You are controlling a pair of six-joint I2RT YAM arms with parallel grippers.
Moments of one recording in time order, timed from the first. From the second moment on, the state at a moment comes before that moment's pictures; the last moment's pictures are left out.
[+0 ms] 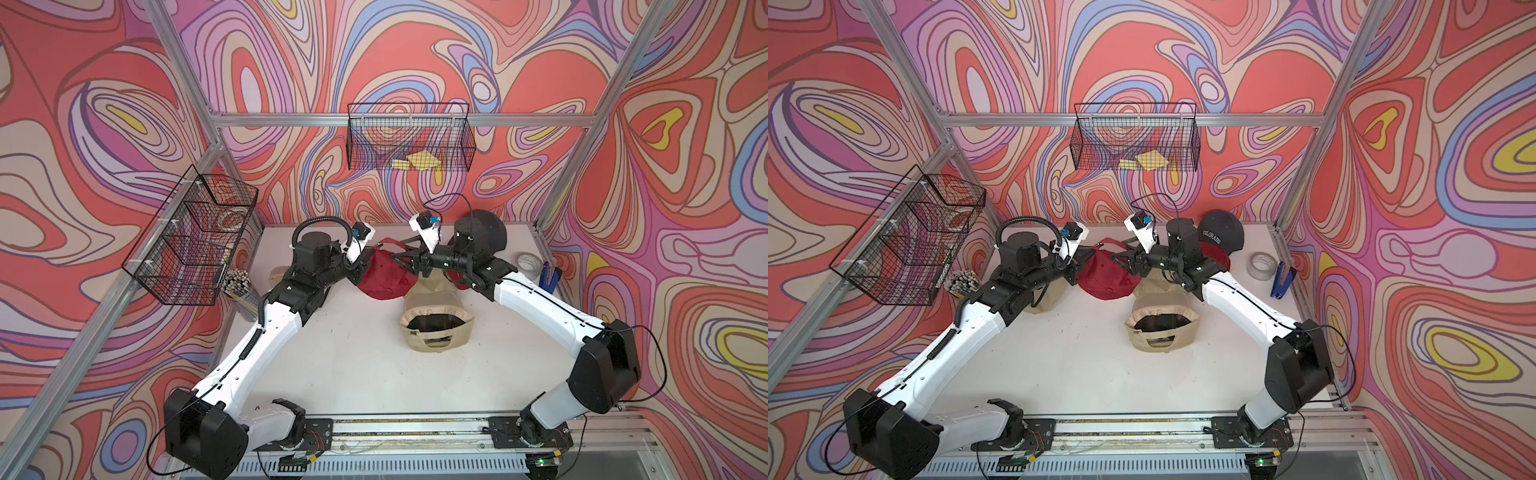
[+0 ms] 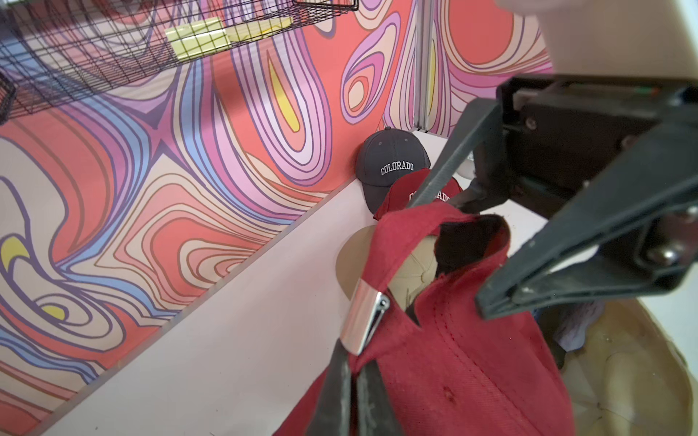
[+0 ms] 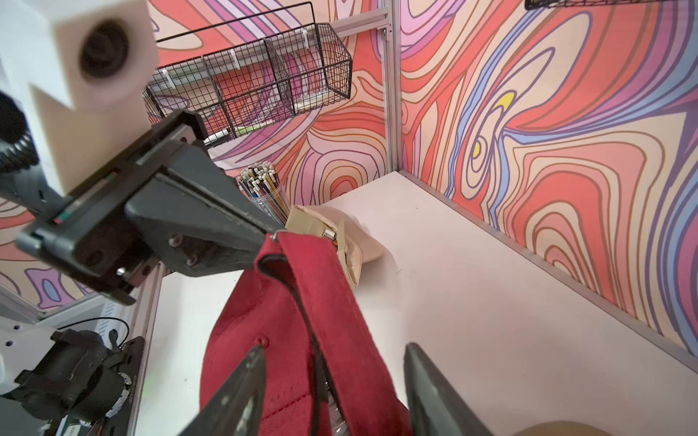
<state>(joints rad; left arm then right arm) -0.37 1.23 1.09 -0.16 0.36 0.32 0.53 1.56 1.35 -0.06 -0.63 -0.01</state>
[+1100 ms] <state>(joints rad) -0.37 1.22 0.97 0.06 0.54 0.77 0.52 1.75 1.71 -0.57 -0.87 -0.02</state>
